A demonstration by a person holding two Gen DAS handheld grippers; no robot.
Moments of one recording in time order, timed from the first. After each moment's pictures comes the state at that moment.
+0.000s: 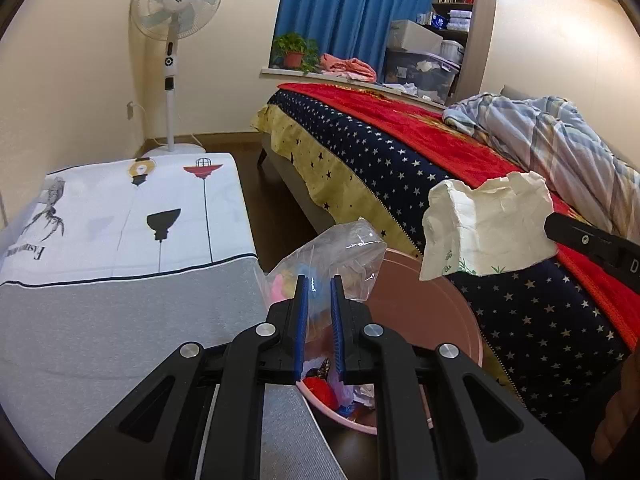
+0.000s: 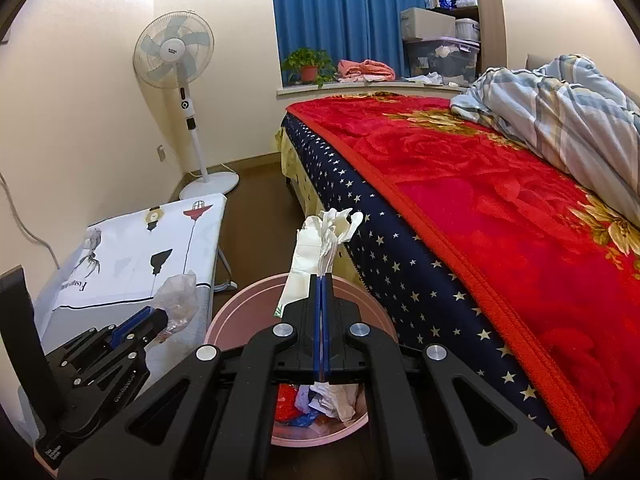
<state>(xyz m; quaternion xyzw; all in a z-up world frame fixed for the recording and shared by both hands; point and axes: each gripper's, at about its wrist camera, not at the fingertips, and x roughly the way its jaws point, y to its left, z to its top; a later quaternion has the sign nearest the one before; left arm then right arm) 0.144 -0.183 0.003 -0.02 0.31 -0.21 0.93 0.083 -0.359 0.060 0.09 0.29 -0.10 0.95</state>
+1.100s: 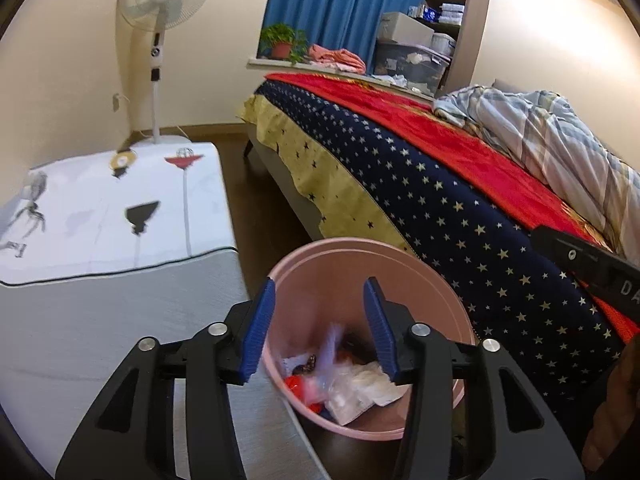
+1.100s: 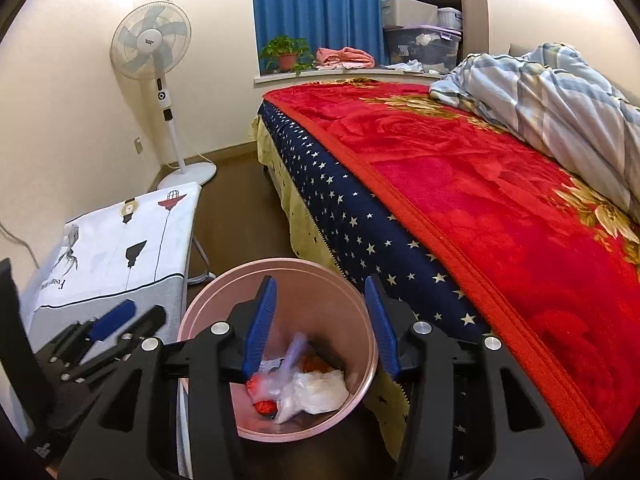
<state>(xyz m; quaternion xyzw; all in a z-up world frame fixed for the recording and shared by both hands) 0.147 -0.189 -0.001 -0.02 0.31 -0.22 0.92 0.084 -0.371 0.047 0.09 0.31 -0.14 0.94</state>
